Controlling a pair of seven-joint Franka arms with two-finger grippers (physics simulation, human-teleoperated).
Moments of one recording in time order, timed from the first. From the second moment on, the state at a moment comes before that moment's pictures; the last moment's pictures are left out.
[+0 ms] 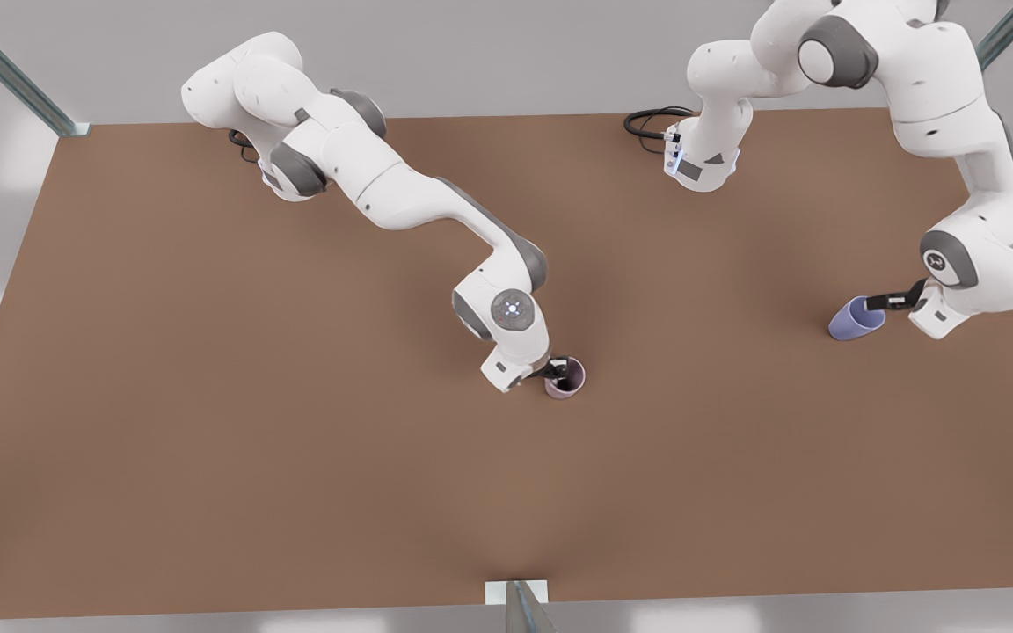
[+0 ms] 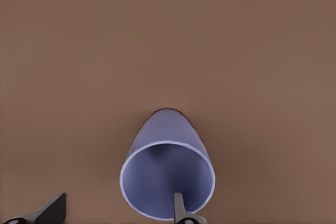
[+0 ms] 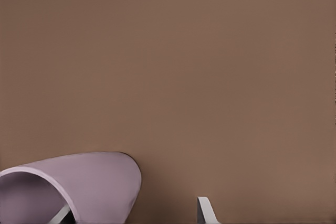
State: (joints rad) left arm -0.01 0.41 0.57 -2.02 -0.09 2.12 0.58; right arm 0.74 1.09 0.05 -0.89 0.04 2.14 0.82
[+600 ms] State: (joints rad) left arm -0.01 0.45 0.54 -2.09 -0.15 2.28 0.84; right arm 0.18 0.26 -0.03 -1.59 0.14 2.07 0.74
